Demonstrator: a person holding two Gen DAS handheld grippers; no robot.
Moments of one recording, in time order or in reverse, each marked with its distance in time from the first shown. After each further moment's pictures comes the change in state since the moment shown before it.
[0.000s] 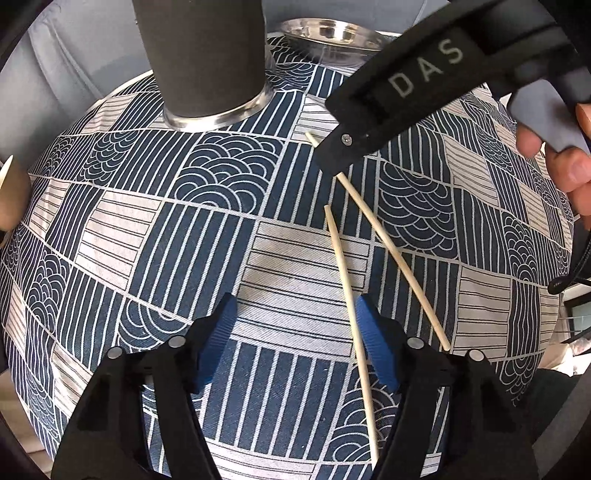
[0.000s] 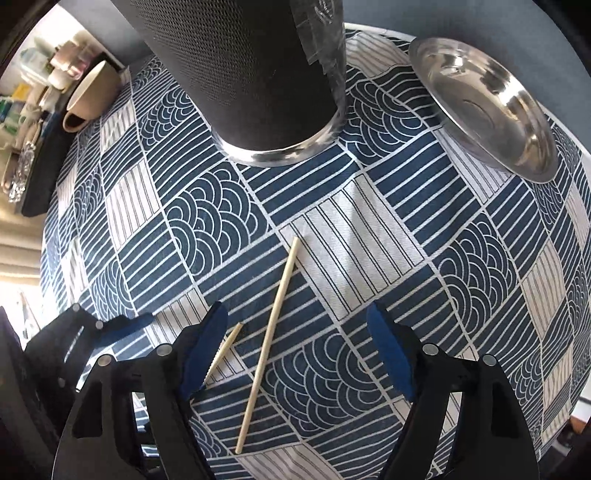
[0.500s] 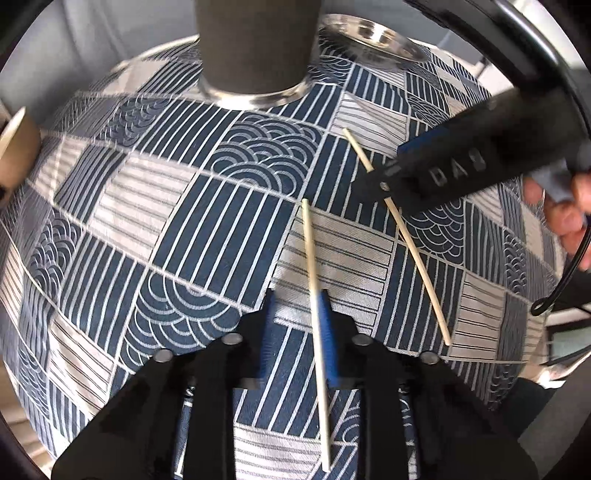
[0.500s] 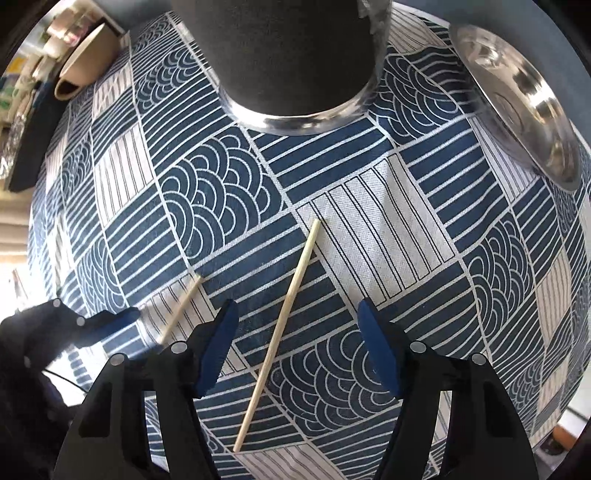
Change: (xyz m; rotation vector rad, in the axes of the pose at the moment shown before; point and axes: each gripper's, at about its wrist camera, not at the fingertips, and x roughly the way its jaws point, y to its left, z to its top) left arm -0.011 0.043 -0.005 -0.149 0.064 -0.064; right arm 0.030 0.032 0.004 -0.092 0.085 -0.039
